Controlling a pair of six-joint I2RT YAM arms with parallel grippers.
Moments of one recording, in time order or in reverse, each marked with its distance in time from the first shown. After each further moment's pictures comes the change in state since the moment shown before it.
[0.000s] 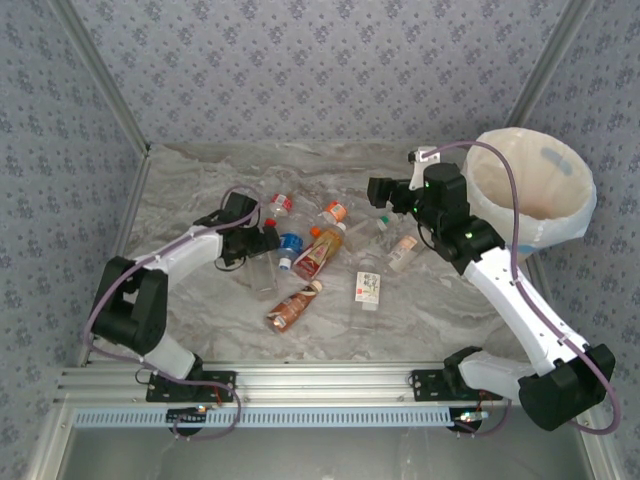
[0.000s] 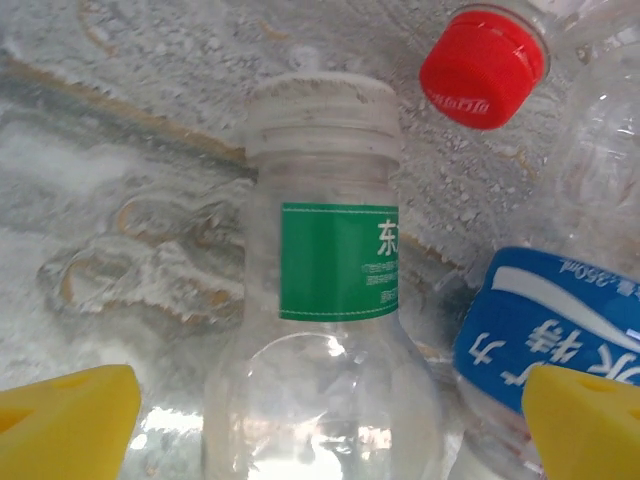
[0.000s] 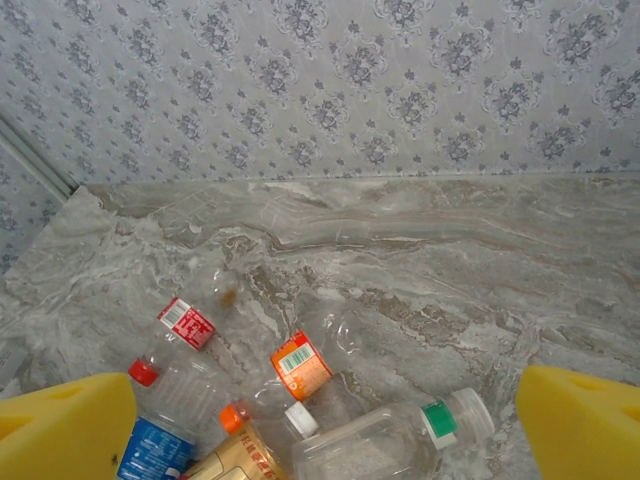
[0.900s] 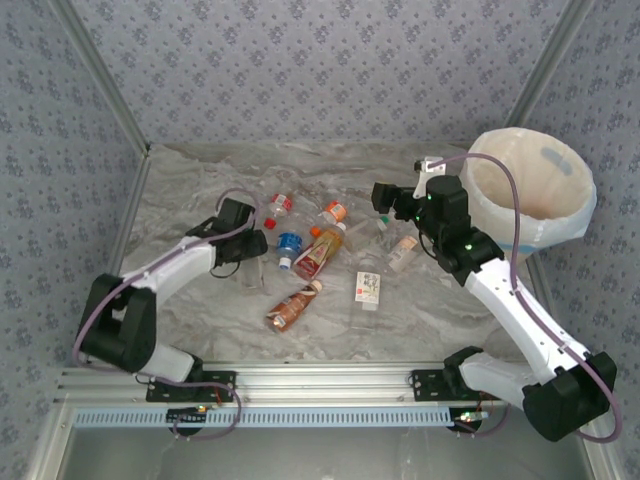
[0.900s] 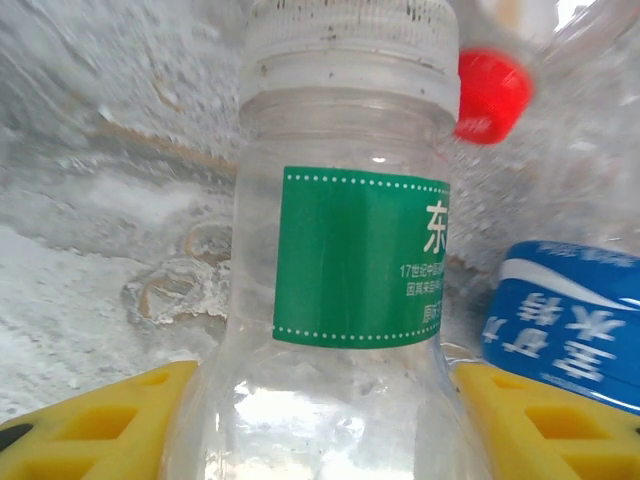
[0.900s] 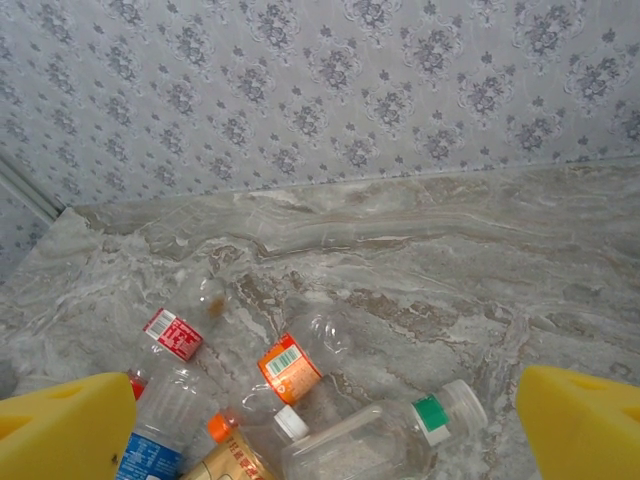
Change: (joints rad) left arm -0.007 -0.158 -0.103 0.063 -0.099 0.071; right arm -0.005 -0.061 -0.122 0.098 0.032 0.041
